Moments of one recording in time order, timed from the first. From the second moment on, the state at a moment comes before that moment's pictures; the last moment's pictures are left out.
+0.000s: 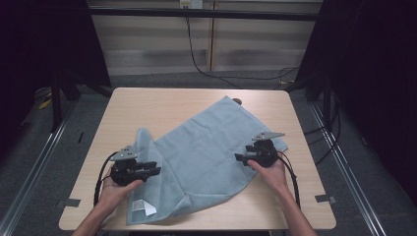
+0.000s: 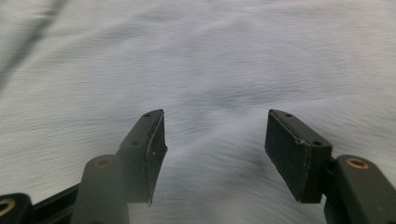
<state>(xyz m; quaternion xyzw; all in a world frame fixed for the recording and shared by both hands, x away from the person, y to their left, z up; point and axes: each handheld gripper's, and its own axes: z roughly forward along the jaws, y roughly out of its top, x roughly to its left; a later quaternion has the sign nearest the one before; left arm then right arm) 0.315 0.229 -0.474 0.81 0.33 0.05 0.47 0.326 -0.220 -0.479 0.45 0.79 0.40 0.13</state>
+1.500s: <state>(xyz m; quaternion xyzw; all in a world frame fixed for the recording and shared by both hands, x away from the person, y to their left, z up) 0.324 0.202 -0.492 0.84 0.32 0.05 0.44 0.262 -0.143 -0.455 0.33 0.82 0.47 0.02</state>
